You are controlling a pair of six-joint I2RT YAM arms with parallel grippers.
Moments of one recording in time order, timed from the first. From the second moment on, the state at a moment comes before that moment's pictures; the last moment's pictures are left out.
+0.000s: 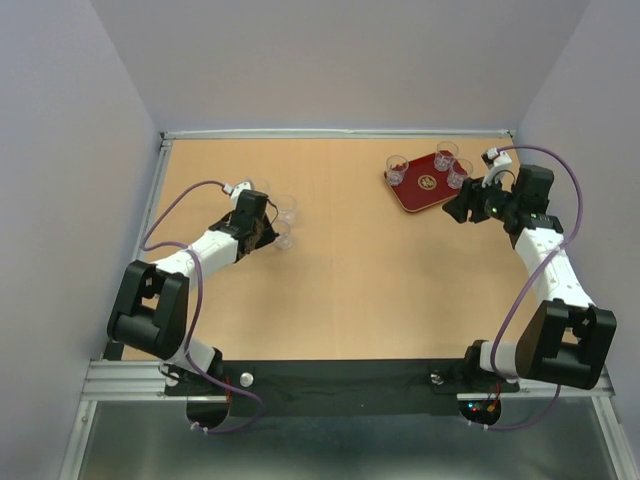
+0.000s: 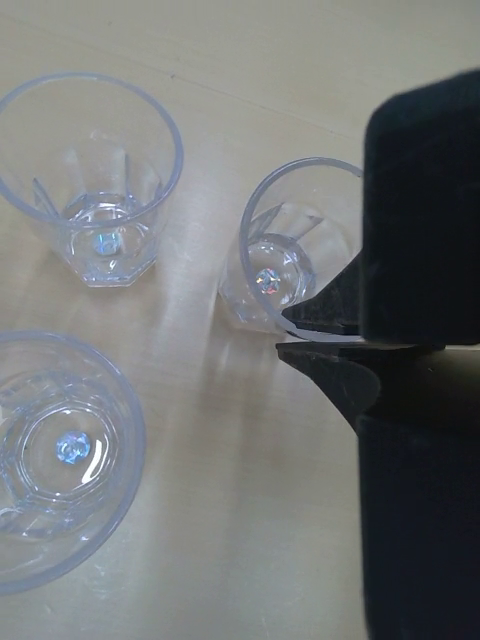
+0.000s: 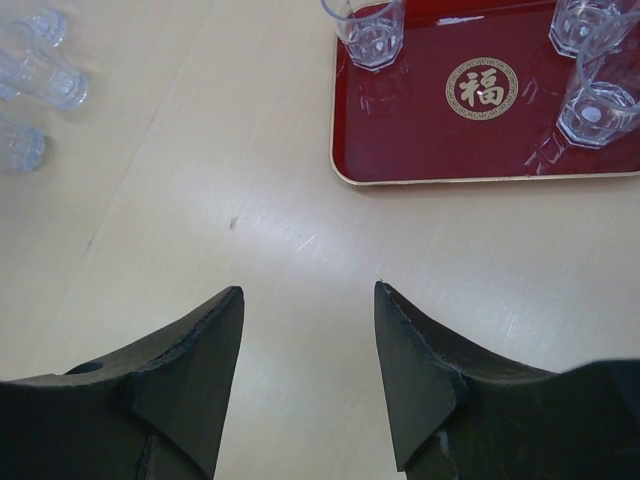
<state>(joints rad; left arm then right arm) -0.37 1.49 0.84 -0.17 -0.19 -0.70 -0.21 1.29 0.97 -0.26 -0.70 -0.13</state>
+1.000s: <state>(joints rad) -0.68 2.02 1.68 -0.11 0.19 -0.46 -0.22 1.28 0.97 -0.26 -0.55 -0.12</state>
